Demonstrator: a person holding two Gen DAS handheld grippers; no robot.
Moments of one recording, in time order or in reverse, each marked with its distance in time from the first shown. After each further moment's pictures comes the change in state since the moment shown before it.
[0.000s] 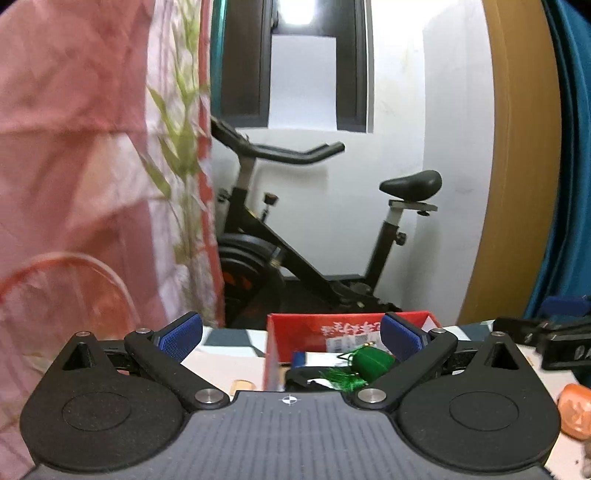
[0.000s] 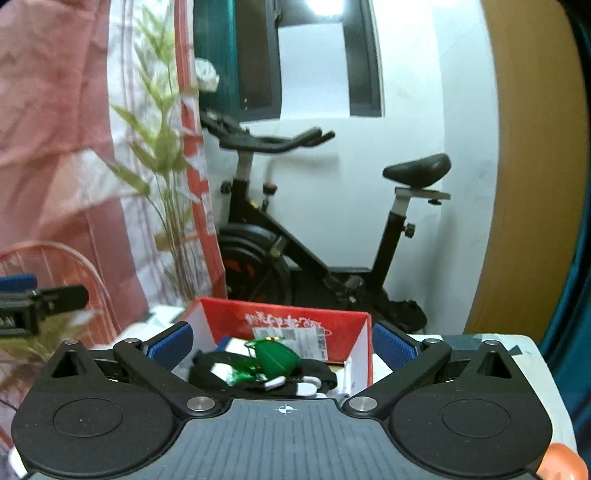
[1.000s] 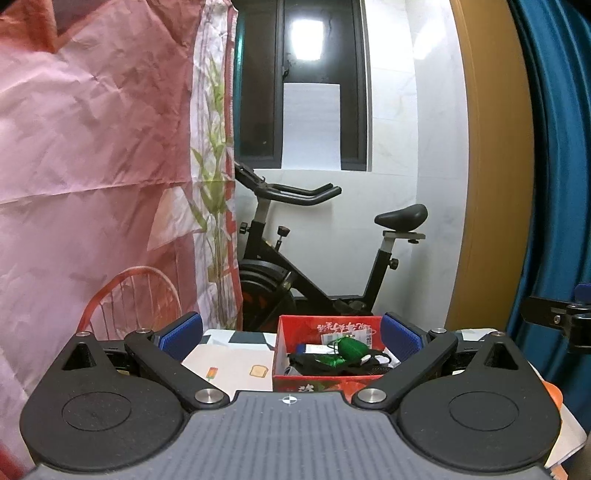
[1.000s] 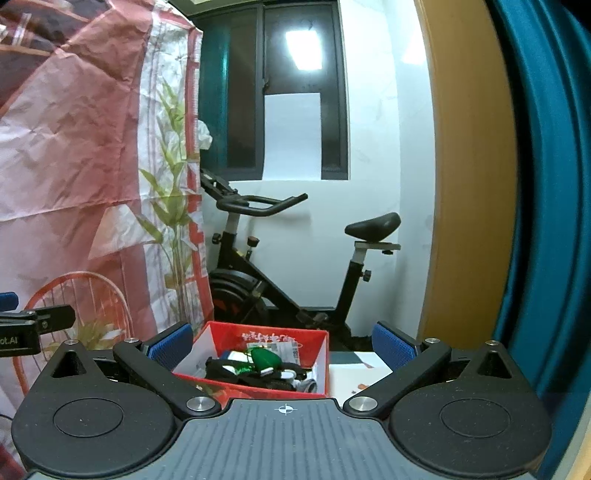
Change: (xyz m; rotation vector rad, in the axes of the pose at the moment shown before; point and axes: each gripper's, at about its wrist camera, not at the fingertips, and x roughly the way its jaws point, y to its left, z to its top) left arm -0.207 -0.030 -0.013 0.008 -0.107 0.069; right arm -0.223 0.032 -0.027 -0.031 -0.160 -0.101
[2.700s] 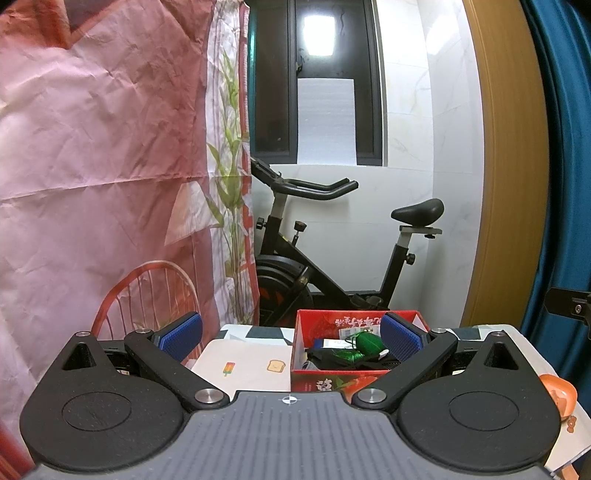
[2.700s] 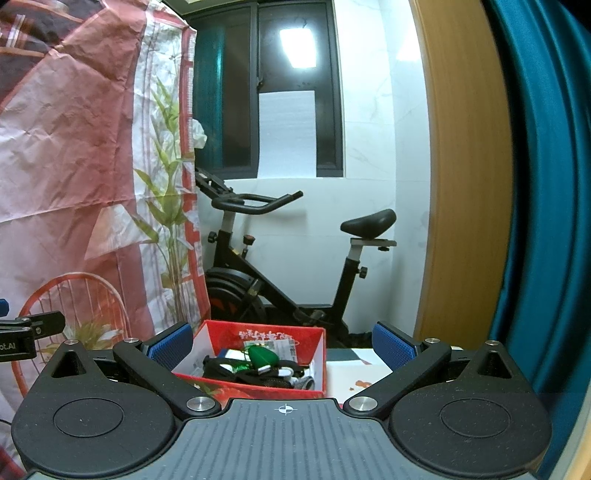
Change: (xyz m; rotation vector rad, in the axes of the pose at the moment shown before) left arm 0.000 0.005 -0.004 0.004 0.016 0.058; right arm 0.002 -0.004 0.000 0.017 0.006 -0.005
